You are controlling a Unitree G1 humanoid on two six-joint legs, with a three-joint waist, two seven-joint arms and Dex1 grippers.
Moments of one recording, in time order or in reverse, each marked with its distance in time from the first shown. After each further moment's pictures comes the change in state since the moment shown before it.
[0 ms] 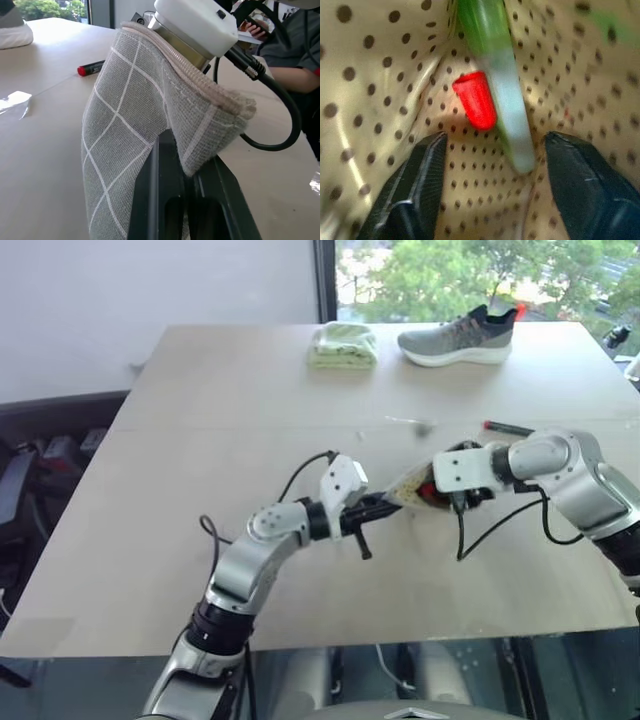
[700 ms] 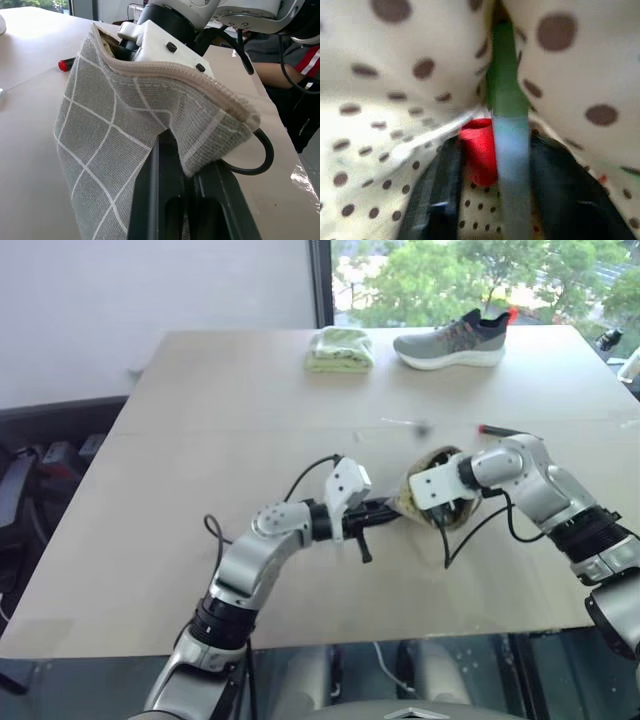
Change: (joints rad) left arm -0.022 -0.011 -0.013 0.053 0.007 0.004 -0.028; right arm -0.046 0.208 0.010 0.305 -0.119 -0.317 0.033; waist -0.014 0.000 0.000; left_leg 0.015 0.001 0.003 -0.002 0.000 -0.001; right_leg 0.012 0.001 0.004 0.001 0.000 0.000
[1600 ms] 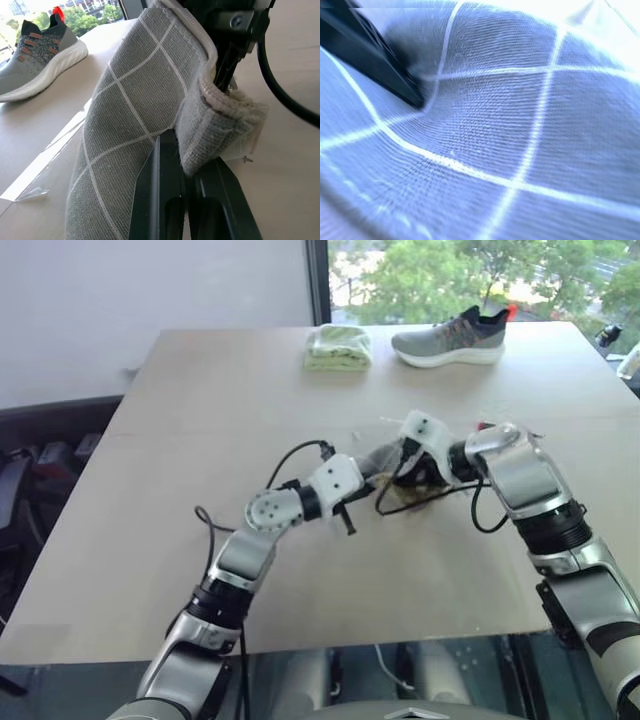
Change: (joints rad) left arm -0.072 0.061 -0.009 0.237 0.281 -0.434 0.091; right arm -0.052 0.230 -0.236 -0.222 0.257 1.157 -0.042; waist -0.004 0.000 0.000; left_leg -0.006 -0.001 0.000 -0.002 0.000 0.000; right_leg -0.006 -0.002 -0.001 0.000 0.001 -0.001
